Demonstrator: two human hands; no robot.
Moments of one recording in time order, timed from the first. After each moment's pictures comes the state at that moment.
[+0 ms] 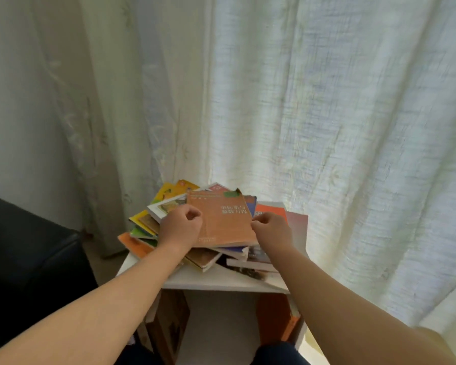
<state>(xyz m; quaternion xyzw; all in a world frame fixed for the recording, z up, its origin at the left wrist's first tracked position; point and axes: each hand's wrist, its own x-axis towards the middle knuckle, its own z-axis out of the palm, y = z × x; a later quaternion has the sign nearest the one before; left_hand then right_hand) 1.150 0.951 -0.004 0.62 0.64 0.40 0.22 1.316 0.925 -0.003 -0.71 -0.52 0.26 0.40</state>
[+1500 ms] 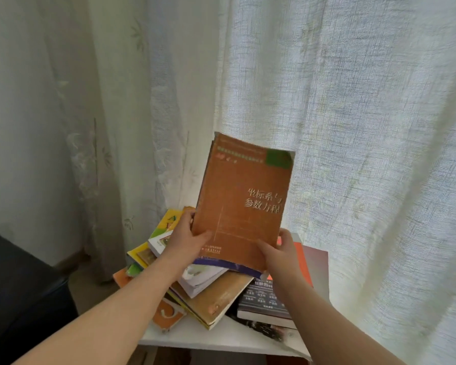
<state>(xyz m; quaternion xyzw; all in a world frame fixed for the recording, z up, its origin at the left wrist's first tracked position) 1.142 1.024 0.003 0.58 0.50 0.49 0.42 1.313 0.988 -0.013 -0.54 -0.39 0.44 0.60</state>
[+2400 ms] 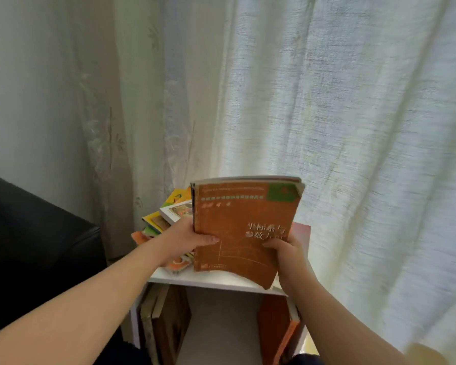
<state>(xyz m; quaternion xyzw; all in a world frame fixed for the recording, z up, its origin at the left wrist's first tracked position) 1.117 0.915 0.007 0.66 0.42 0.34 0.52 1.316 0.877 -0.016 -0.52 -0.39 0.47 0.60</state>
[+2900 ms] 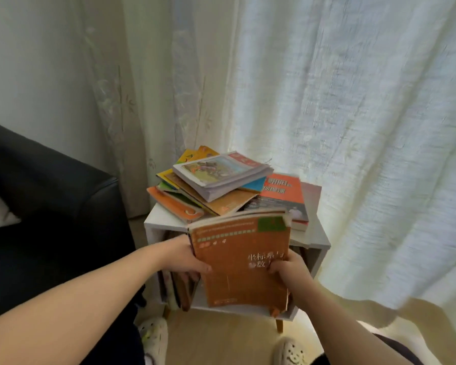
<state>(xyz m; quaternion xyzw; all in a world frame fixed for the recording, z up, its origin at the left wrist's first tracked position) 1.091 0.861 -0.073 0.75 0.50 0.04 0.43 1.322 0.819 -0.108 -0.64 -0.44 0.48 0.41</state>
